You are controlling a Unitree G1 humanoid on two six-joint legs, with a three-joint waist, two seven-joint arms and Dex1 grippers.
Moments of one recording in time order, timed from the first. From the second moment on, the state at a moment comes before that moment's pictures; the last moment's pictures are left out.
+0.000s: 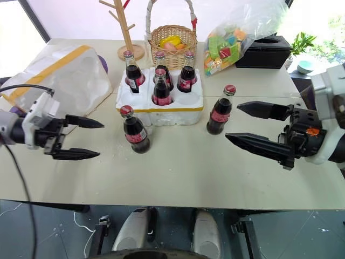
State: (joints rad) left arm -0.35 0.97 0.16 -0.20 -0.59 0.52 -1.36; right arm -0.06 -1.15 -0.71 -0.56 1.41 0.95 0.81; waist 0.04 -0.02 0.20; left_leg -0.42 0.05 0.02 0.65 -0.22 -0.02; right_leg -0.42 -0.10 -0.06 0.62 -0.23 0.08
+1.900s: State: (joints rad) left arm -1.14 0.57 -0.02 0.86 -0.29 0.16 -1.35; right arm -0.10 -1.06 -0.67 -0.54 1.37 0.93 0.68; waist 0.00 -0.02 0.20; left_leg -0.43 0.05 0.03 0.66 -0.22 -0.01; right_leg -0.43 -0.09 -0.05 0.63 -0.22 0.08
